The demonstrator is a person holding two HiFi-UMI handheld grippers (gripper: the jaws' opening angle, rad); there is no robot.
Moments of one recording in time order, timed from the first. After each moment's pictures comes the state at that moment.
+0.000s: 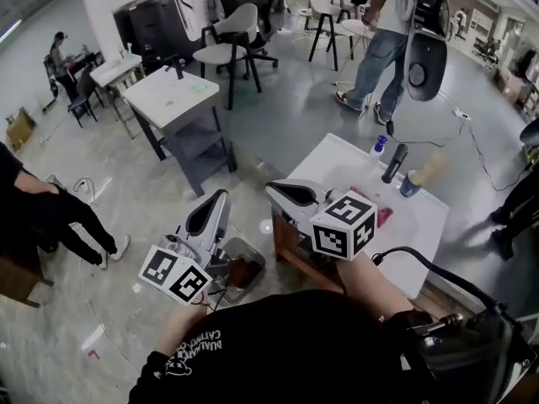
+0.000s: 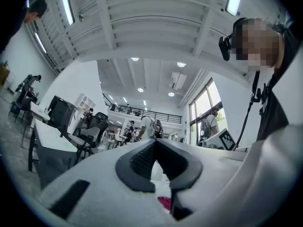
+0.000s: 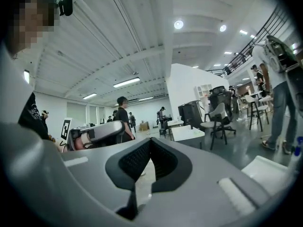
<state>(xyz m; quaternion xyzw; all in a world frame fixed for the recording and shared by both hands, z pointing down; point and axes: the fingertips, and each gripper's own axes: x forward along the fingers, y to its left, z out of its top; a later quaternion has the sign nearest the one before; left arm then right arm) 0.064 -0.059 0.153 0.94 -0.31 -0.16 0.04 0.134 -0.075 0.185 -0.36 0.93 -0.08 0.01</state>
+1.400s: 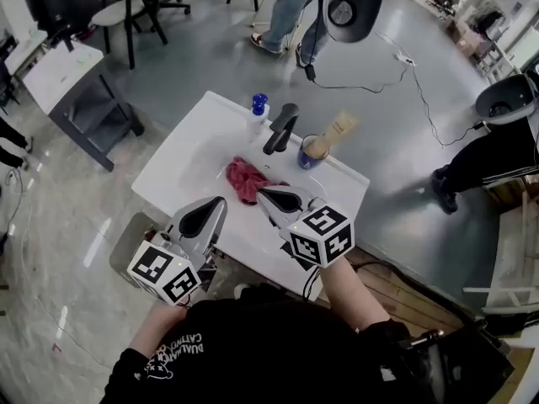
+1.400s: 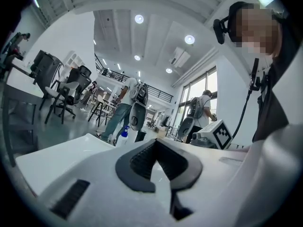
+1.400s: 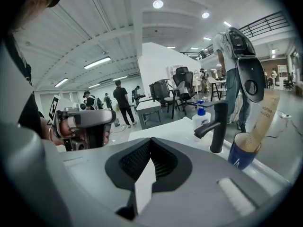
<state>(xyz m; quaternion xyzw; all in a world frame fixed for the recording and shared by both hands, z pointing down) 0.429 -0.051 0.299 0.96 -0.20 -0.03 0.17 0.497 -0.058 0.348 -0.48 0.85 -0.19 -0.12</state>
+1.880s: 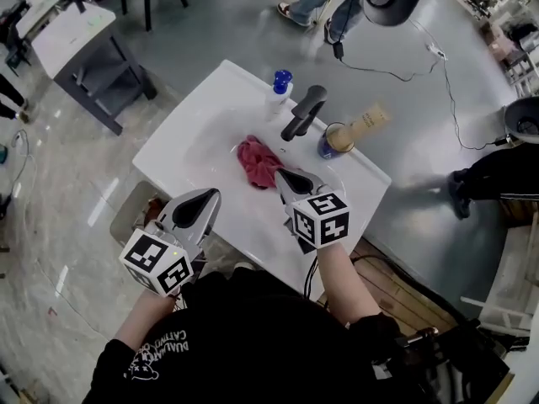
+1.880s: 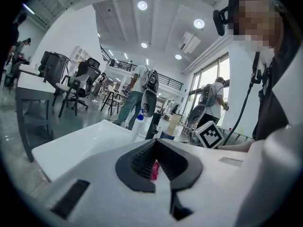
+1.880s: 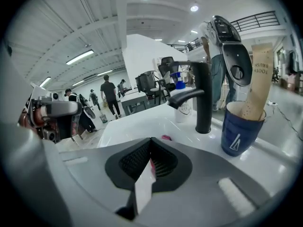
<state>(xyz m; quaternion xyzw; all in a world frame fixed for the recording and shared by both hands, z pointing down) 0.414 -0.076 0.362 0.95 -0.25 0.06 0.20 0.539 -0.104 0.445 -0.53 0.80 -0.24 -0.14</state>
